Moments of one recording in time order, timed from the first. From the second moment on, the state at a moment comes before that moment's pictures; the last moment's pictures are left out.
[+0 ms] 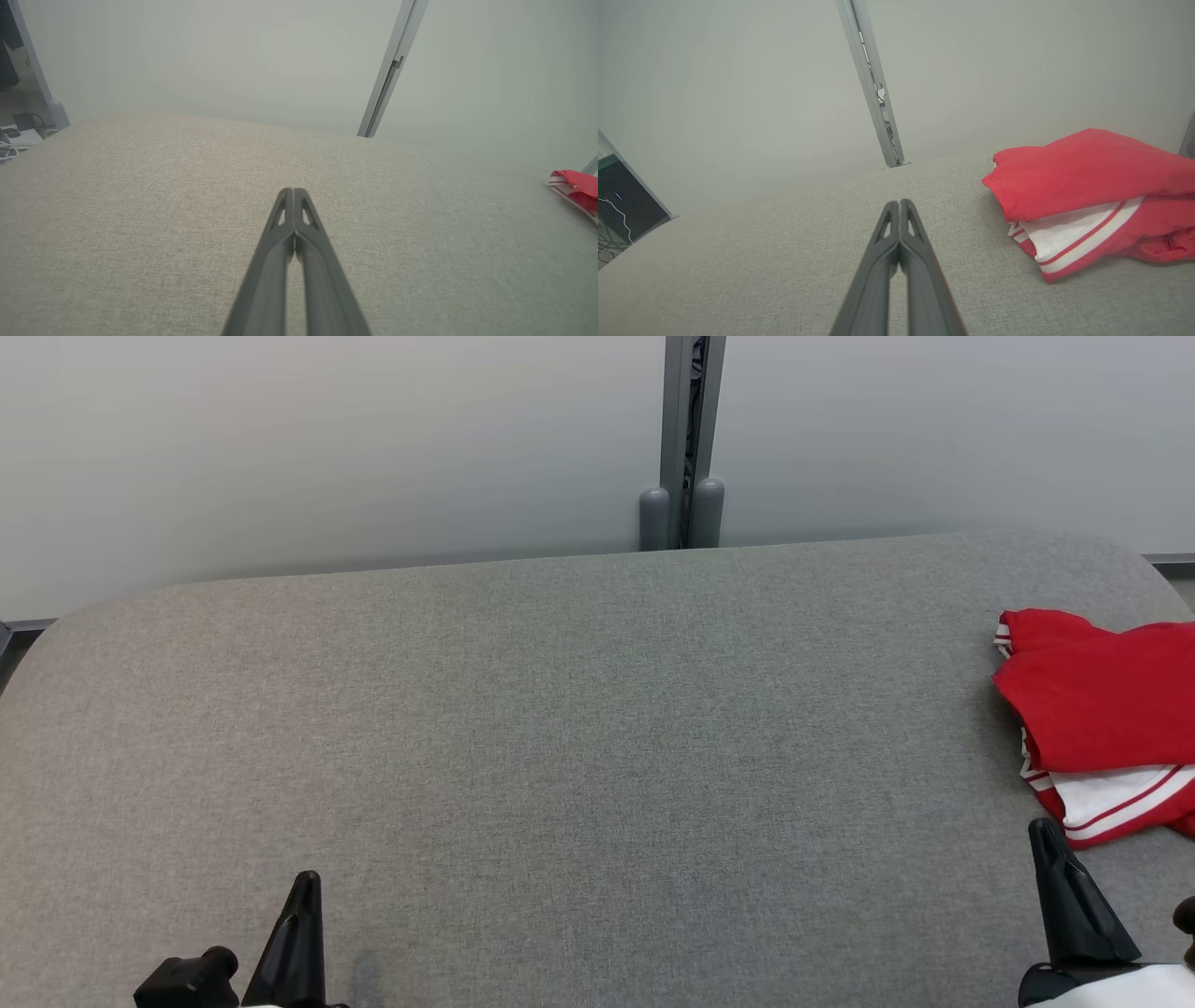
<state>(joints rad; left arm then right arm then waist) 0.13 0.20 -0.20 0.11 -0.47 0.13 -0.21 0.15 -0.10 -0.05 -0.05 0.39 0.13 -0.07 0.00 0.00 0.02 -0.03</state>
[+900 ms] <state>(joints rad) 0.07 0.16 -0.12 0.14 -0.85 0.04 -0.15 0.05 -0.10 -0.06 0.07 0.80 0.13 0.00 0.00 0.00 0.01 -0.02</state>
